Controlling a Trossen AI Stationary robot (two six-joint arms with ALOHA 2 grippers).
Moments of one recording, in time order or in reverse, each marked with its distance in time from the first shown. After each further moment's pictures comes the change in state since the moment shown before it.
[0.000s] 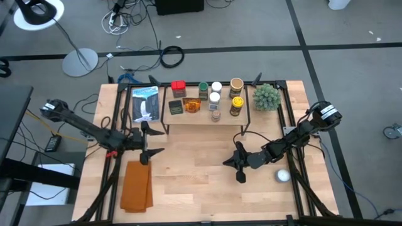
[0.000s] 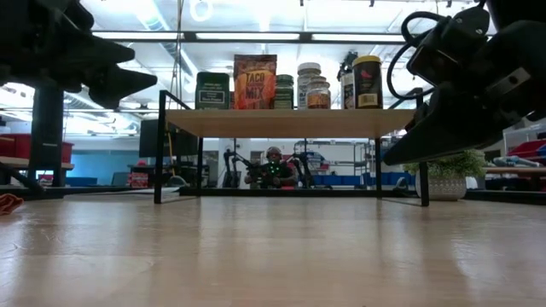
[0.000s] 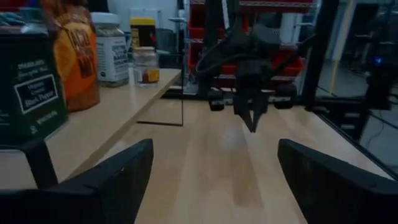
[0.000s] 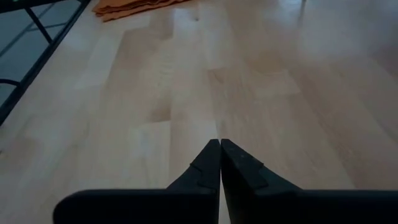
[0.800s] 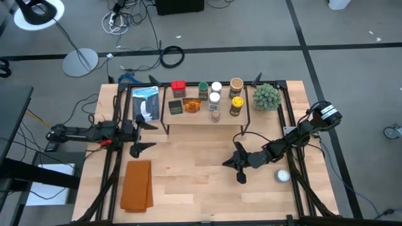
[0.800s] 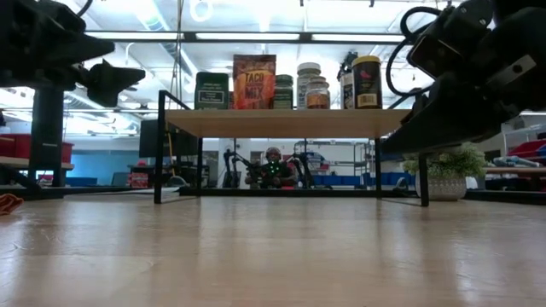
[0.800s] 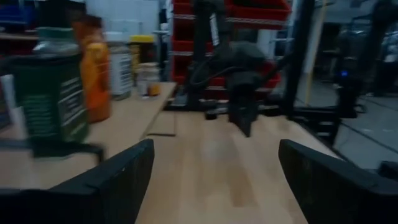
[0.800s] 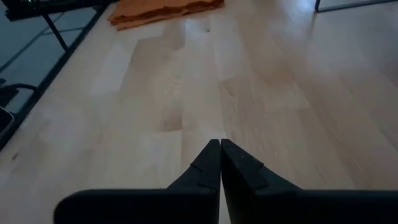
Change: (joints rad) left arm 0.339 -0.619 0.000 -0.568 0.442 -0.002; right arm 0.000 -0.002 -0.001 0.047 -0.022 -0.042
